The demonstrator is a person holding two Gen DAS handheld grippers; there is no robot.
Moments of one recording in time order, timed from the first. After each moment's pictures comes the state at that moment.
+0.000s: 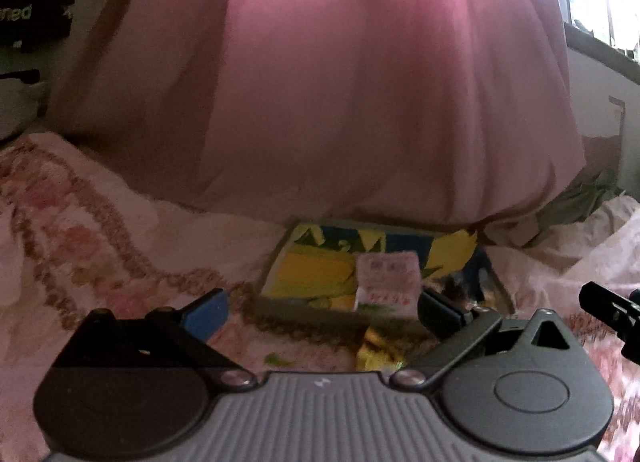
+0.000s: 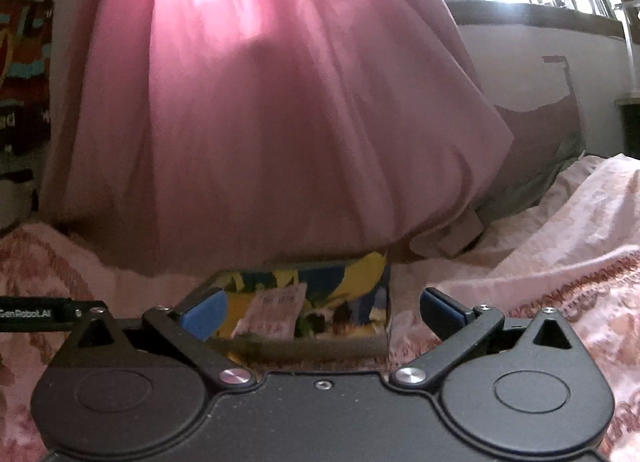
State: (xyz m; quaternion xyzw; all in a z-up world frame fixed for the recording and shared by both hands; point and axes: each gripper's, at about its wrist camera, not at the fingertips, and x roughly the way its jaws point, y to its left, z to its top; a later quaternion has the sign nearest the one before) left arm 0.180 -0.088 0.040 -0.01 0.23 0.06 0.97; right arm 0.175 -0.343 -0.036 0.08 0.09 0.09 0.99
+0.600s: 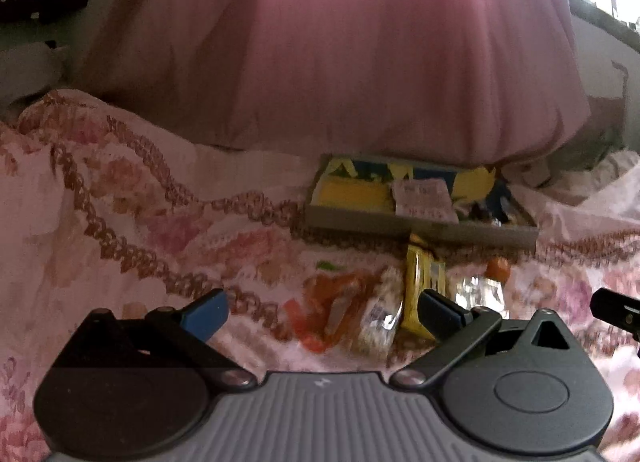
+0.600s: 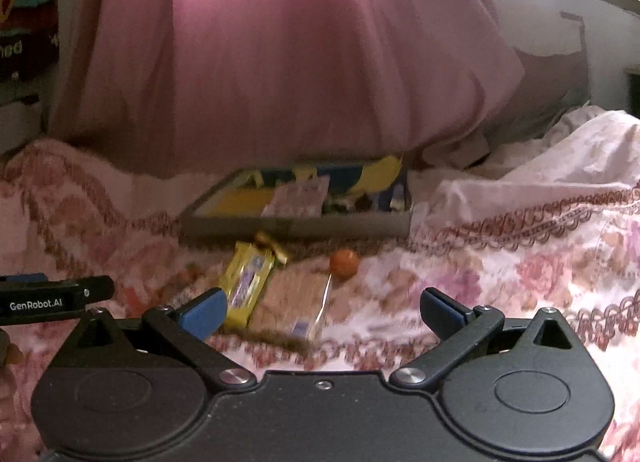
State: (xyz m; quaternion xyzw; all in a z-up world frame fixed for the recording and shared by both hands) left arm 0.106 -0.040 -0.012 0.00 0.27 0.06 0.96; right arm 0.121 -0.287 -0.077 0.04 0.21 0.09 0.97
